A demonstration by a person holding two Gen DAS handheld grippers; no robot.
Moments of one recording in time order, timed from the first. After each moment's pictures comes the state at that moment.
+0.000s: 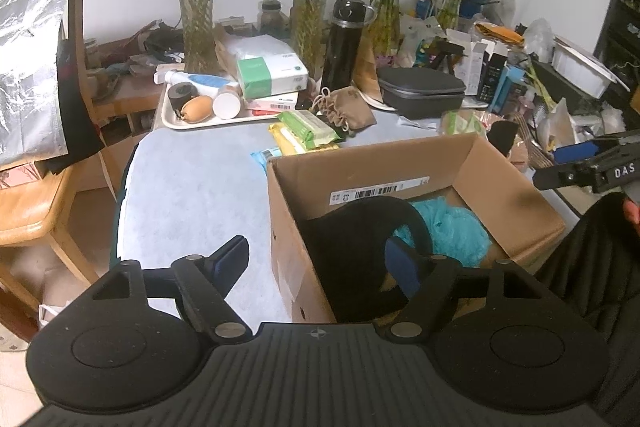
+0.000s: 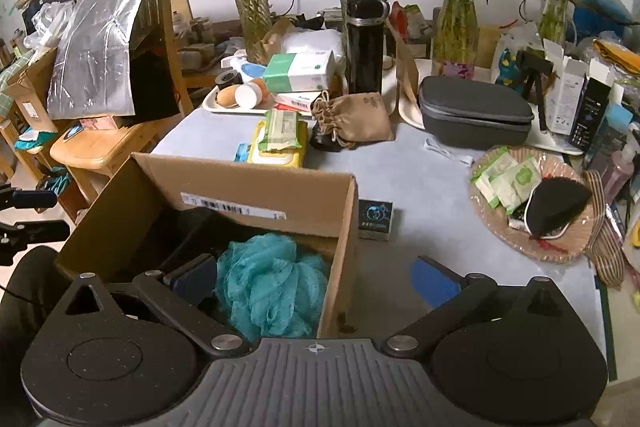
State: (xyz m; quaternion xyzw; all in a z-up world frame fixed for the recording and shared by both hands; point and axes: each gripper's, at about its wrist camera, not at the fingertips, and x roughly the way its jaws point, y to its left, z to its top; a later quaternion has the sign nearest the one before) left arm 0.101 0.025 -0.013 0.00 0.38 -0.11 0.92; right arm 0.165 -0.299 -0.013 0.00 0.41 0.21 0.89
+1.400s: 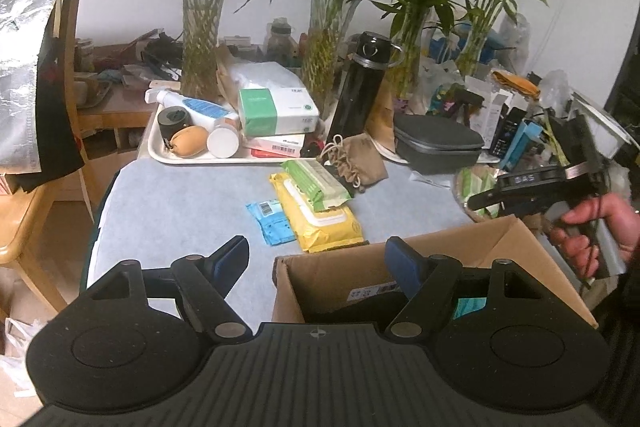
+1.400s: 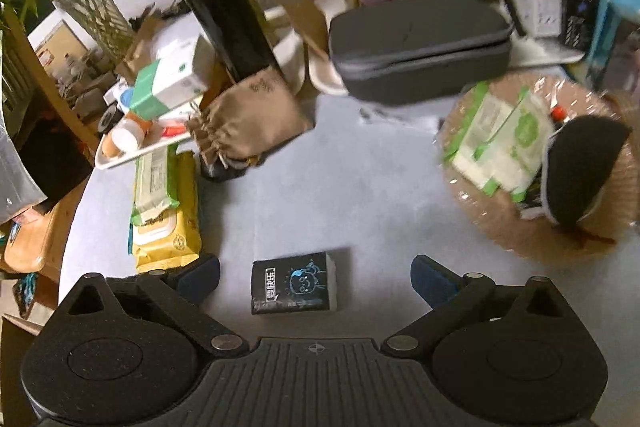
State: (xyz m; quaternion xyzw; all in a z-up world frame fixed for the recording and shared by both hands) left arm 0.178 0.039 -0.024 -0.06 0.34 -0.12 0.93; right arm 0.352 -0.329 -0.111 0.13 0.52 0.12 0.83
